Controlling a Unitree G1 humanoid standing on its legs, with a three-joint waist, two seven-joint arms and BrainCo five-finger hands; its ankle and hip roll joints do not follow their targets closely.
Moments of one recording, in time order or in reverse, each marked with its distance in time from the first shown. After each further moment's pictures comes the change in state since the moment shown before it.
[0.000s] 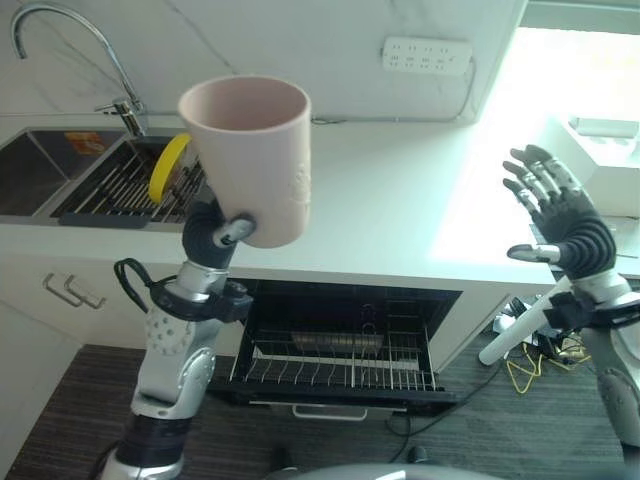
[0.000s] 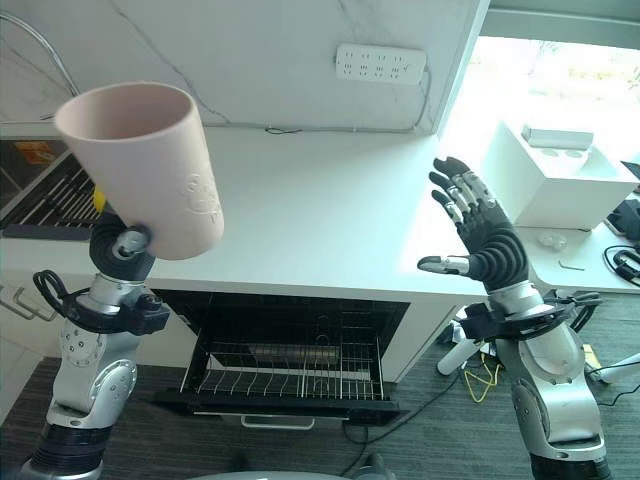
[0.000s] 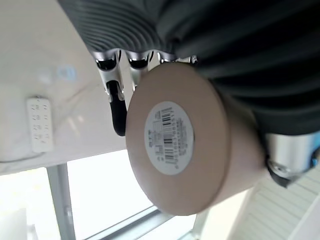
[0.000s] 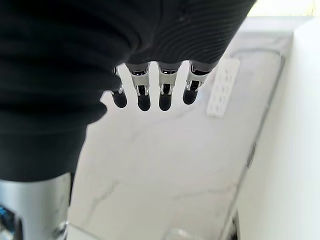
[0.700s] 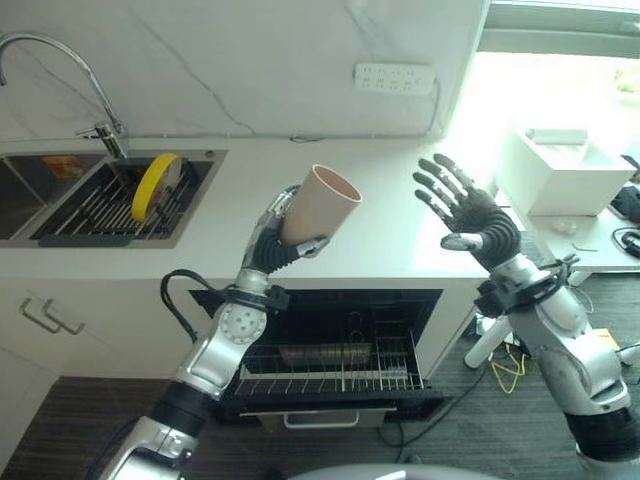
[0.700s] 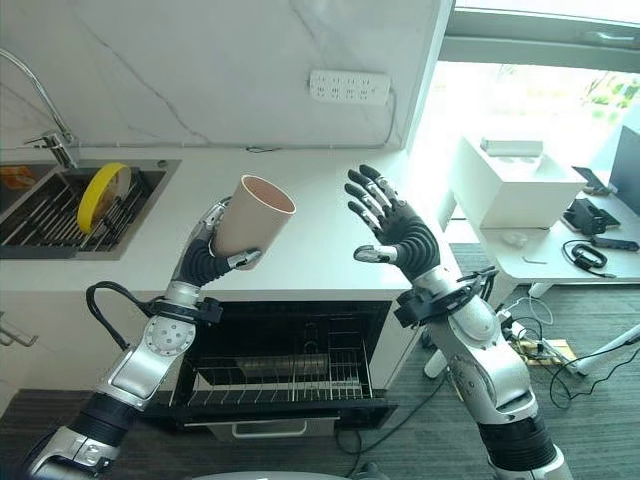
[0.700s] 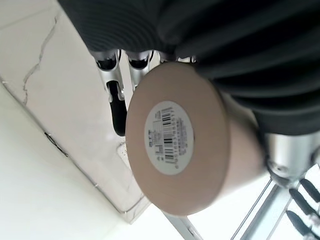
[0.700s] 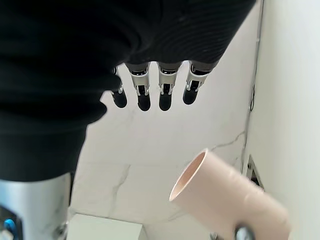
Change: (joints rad) left arm -0.131 0.022 -0.241 0.389 0.706 0.084 0.547; right arm -0.212 0.102 0.249 0.061 0.125 0.162 -0.058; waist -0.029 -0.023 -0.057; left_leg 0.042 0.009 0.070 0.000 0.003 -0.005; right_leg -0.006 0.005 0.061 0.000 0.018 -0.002
